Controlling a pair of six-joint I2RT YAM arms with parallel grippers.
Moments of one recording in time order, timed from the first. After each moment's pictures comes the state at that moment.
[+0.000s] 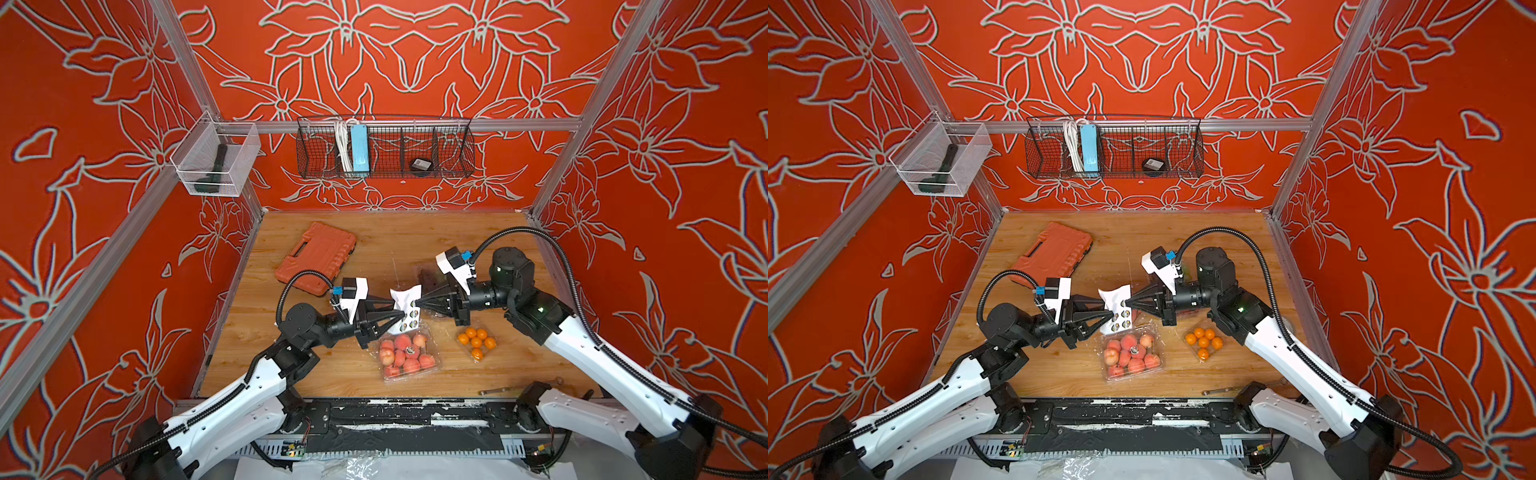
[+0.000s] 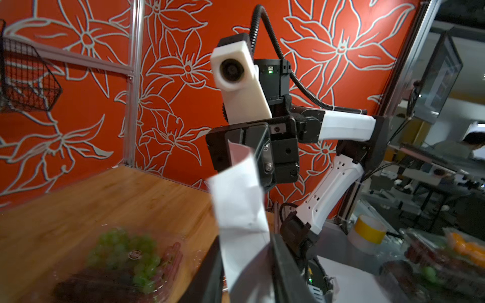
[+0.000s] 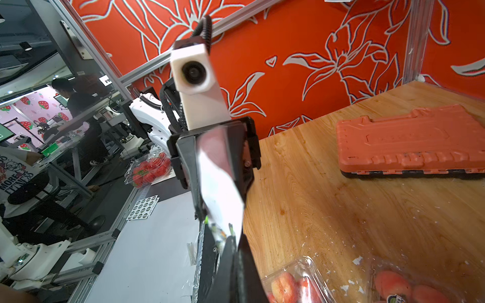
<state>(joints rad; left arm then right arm) -0.68 0.76 0.46 0.56 0.61 -0.35 0.63 1.02 0.95 -0.17 -0.94 0.19</state>
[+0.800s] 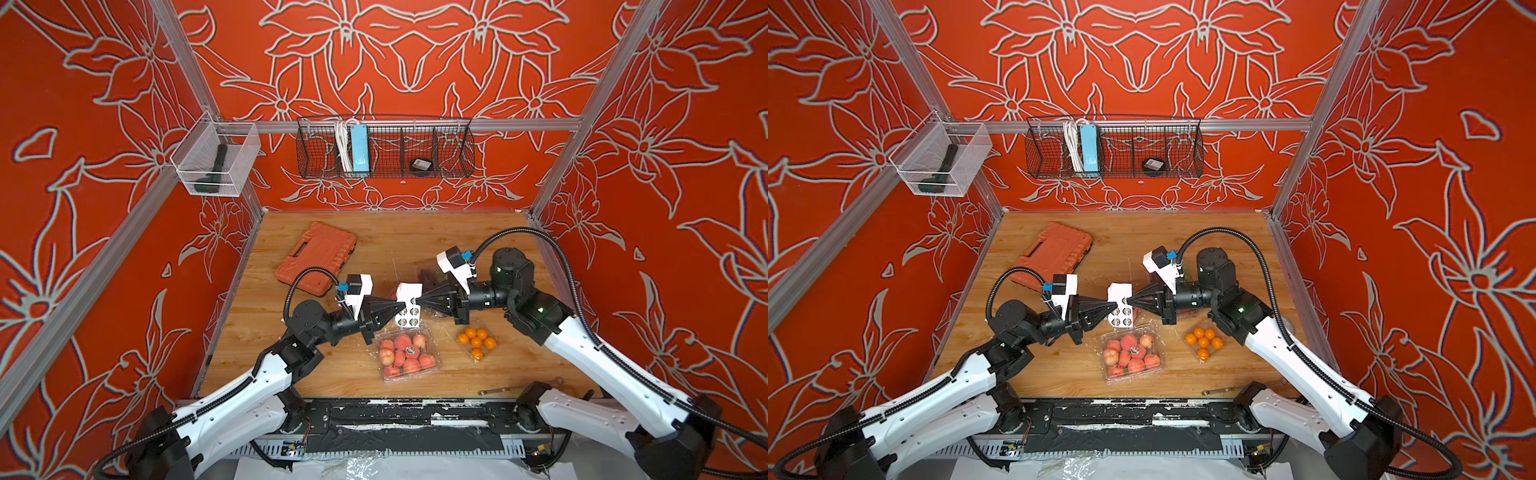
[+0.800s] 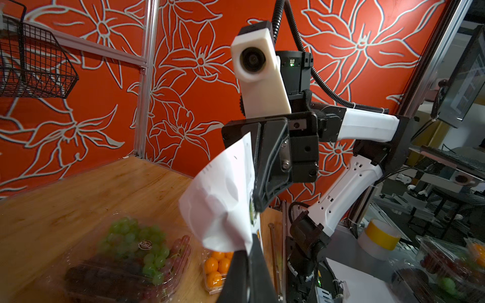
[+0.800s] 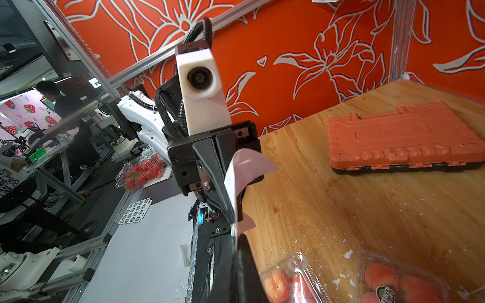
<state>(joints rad) -0.68 0.83 0.46 0.58 0.57 -0.34 0.62 1.02 0.94 -0.17 -0.92 0.19</state>
